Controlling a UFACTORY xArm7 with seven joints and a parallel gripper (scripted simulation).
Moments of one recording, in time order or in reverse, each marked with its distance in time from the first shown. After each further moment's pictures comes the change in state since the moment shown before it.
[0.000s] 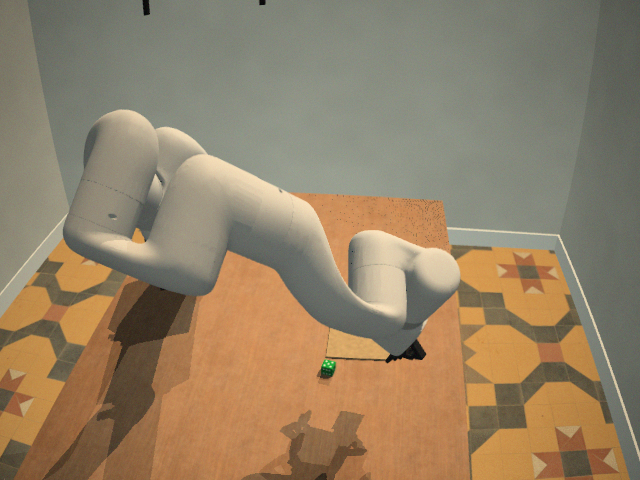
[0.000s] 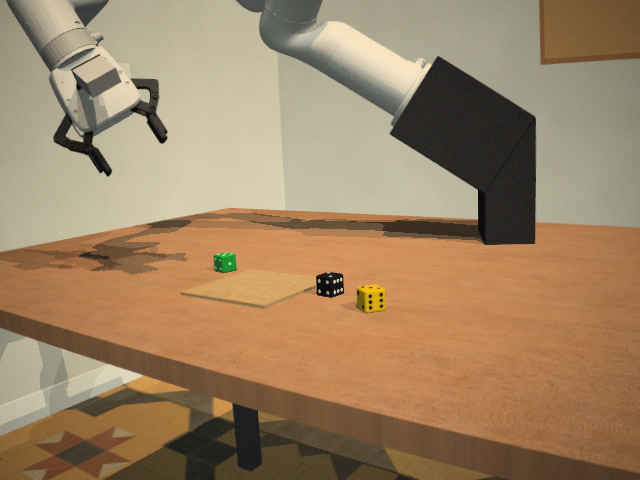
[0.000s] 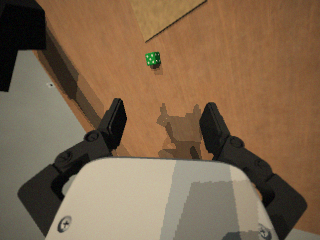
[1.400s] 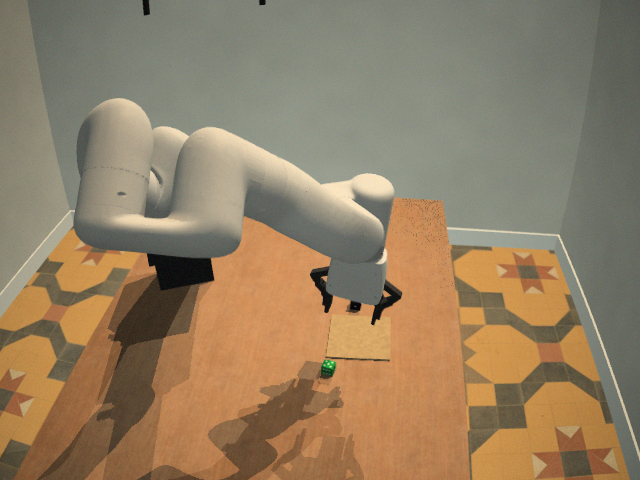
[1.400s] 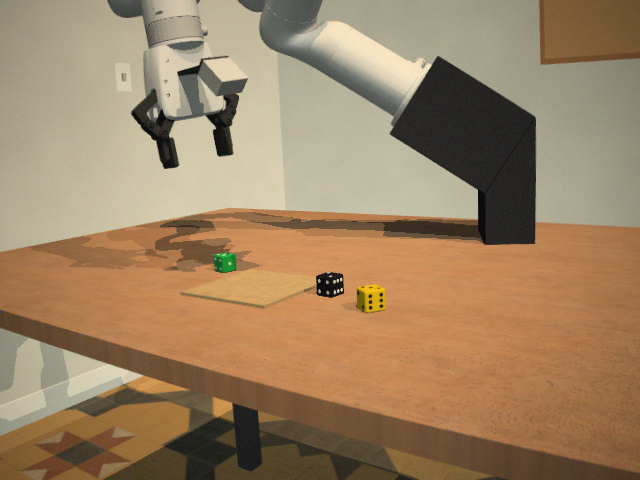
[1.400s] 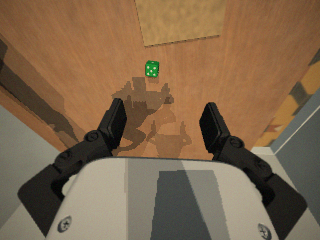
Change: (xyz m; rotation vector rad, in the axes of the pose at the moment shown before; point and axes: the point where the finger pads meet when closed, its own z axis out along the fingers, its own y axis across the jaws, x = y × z) arm 0.045 -0.065 0.055 -0.303 -0.258 -0.323
